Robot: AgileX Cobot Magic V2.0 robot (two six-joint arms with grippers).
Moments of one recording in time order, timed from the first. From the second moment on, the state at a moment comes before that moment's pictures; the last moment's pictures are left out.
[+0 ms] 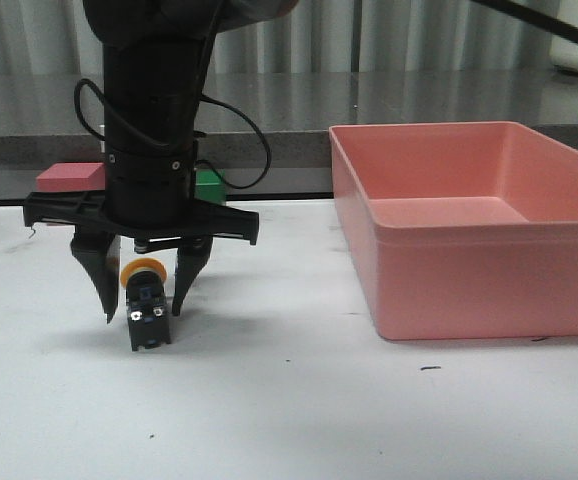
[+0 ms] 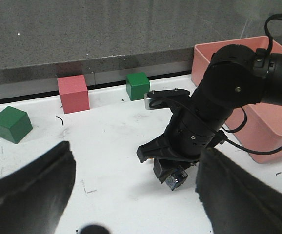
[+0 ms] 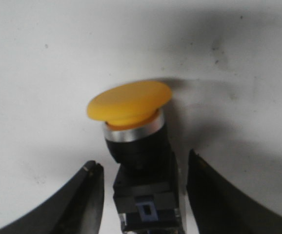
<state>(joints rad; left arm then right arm) -0.31 0.51 -0.76 -0.01 0.71 -0.04 0.80 2.42 -2.21 0.04 1.17 0.77</state>
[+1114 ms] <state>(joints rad) -0.31 0.51 -0.76 -0.01 0.71 -0.04 0.69 1.69 -1.82 -0.10 1.21 0.07</state>
